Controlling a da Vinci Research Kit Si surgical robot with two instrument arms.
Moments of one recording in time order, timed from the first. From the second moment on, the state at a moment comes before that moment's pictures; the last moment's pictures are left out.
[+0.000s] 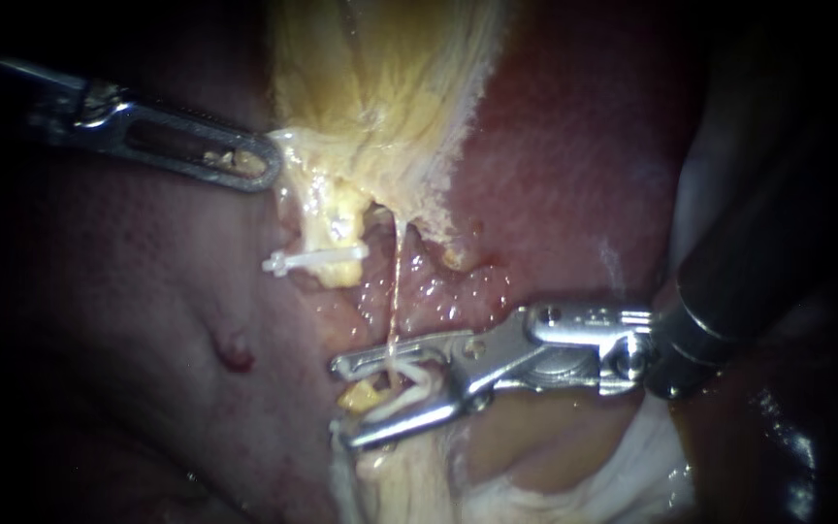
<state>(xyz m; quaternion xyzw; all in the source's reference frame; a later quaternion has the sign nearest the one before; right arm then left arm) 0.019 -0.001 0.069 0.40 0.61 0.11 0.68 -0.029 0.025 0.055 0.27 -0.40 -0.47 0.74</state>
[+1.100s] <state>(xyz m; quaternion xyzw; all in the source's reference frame) 0.017 -0.001 0.069 0.43 0.59 0.14 0.67 -0.029 0.025 0.055 0.27 -0.40 -0.47 0.74</state>
